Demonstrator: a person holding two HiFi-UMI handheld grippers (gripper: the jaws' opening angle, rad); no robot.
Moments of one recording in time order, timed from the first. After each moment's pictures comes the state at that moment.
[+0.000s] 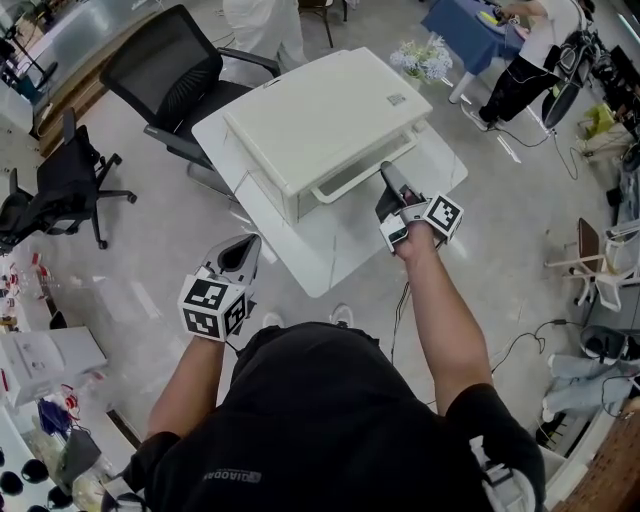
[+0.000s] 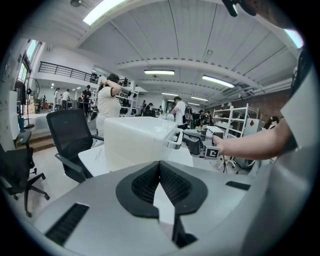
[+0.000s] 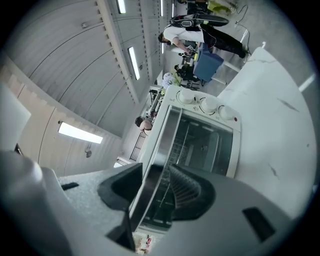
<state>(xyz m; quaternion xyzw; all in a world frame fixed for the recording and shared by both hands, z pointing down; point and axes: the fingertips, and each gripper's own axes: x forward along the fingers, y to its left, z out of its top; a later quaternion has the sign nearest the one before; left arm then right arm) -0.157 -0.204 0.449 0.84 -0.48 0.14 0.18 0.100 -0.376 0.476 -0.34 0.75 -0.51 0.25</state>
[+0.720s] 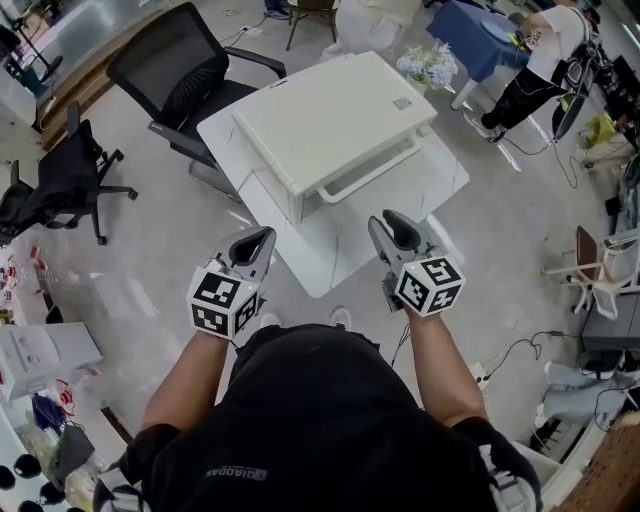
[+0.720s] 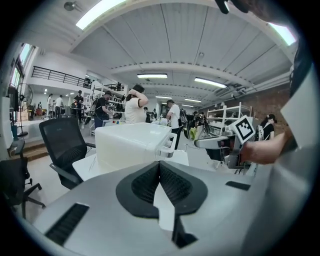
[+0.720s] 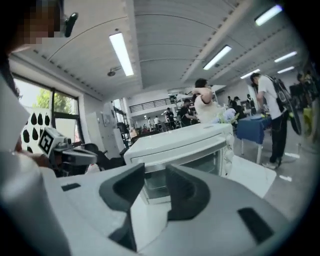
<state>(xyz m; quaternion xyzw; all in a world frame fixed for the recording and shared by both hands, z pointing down) -0.138 -0.205 0.428 0.86 -0.46 0.13 0.15 0.051 -0.247 0.432 -0.43 0.88 -0.17 -0.09</state>
